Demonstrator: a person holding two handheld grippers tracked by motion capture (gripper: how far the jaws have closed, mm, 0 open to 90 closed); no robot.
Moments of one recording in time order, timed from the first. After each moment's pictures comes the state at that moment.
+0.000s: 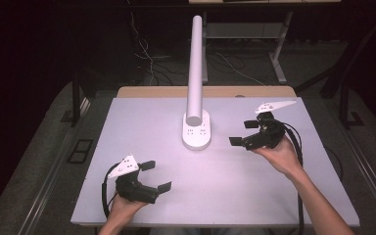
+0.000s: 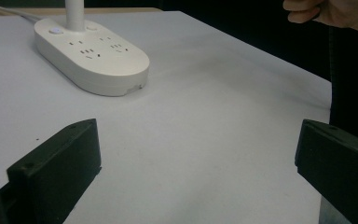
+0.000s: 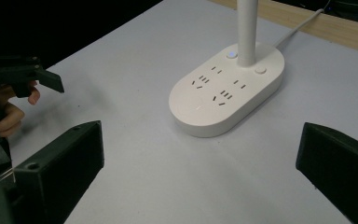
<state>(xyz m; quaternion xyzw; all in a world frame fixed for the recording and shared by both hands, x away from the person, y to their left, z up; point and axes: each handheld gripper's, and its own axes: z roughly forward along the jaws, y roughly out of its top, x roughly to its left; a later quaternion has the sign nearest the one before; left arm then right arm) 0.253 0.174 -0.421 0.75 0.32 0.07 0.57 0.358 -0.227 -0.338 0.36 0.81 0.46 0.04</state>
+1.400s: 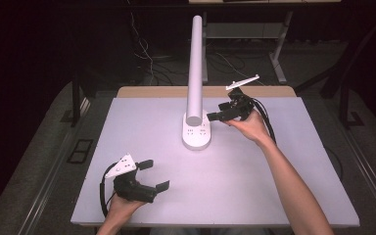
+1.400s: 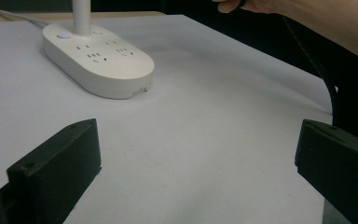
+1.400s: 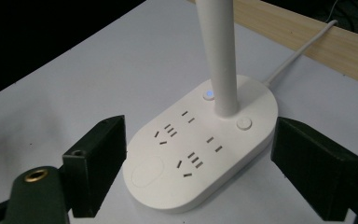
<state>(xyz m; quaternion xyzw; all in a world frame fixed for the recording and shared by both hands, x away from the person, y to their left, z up) 0.253 0.179 -0.420 0.75 0.32 0.08 0.57 0.461 -0.172 -0.354 0.35 0.83 0.44 0.02</state>
